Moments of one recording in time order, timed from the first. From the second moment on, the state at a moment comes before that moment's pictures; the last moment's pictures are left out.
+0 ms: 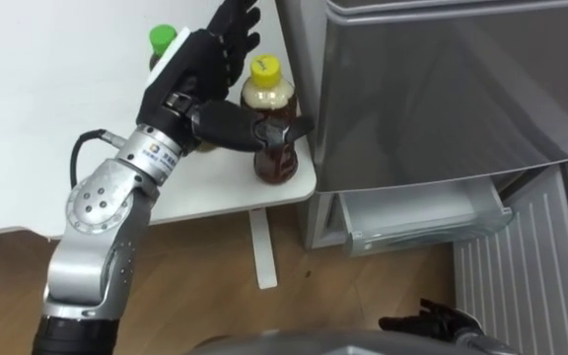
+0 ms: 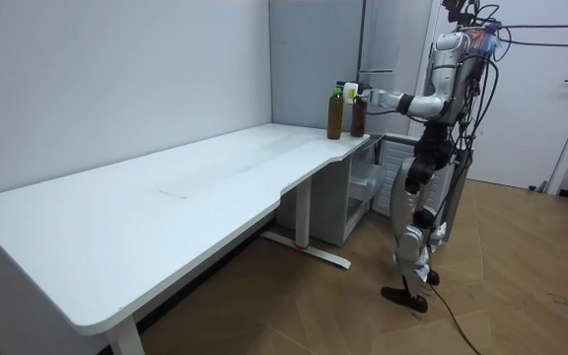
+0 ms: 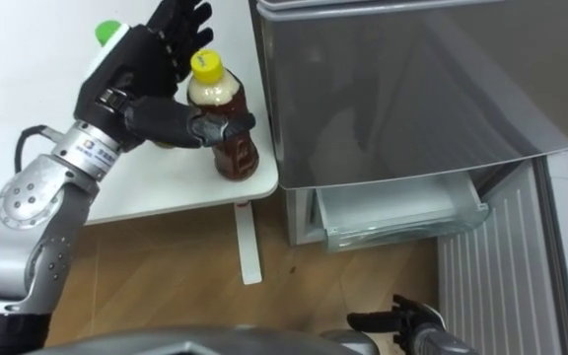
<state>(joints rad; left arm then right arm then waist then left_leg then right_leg) 0.11 0.24 -0.04 -0.29 -0.27 0.11 -0.35 0.05 -0.24 0.03 1.23 0.15 0.01 0.15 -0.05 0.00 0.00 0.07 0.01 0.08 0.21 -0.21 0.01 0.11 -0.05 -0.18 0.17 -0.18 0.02</state>
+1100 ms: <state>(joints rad) 0.11 0.24 -0.07 -0.21 -0.27 0.11 -0.34 0.06 -0.24 0.02 1.20 0.15 0.01 0.15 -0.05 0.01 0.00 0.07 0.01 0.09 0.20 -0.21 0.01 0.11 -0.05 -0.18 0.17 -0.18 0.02</state>
